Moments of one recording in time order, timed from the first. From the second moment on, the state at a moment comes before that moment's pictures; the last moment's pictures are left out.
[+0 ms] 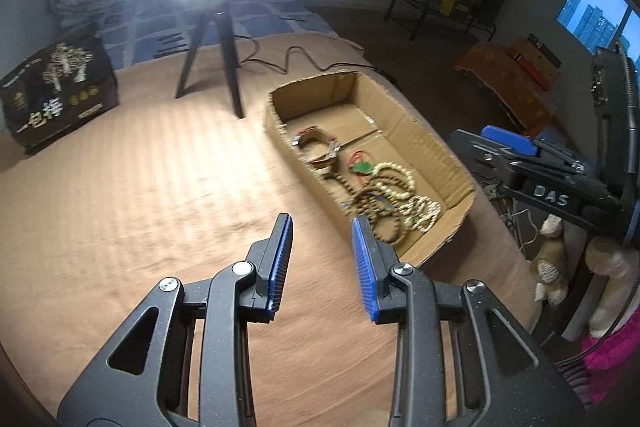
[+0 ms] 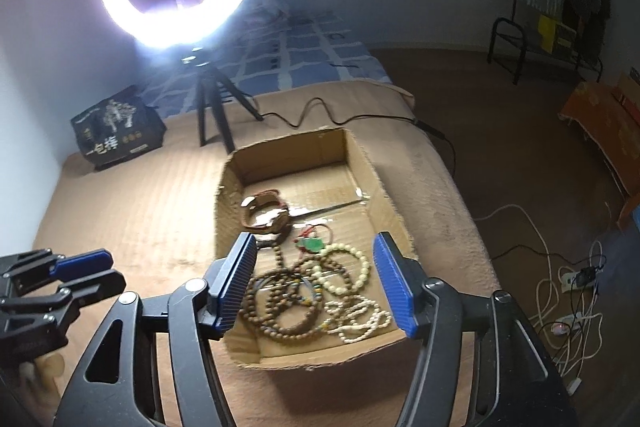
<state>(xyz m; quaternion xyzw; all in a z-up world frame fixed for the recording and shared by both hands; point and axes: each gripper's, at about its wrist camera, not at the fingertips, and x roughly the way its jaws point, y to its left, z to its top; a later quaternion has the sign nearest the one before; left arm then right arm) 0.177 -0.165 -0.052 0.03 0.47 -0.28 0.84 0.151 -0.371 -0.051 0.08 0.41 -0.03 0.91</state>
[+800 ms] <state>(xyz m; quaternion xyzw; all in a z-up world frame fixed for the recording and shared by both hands) 0.143 -0.026 -0.088 0.03 0.51 -0.23 0.83 0.137 -0.250 -0.081 0.02 0.46 0.11 0.88</state>
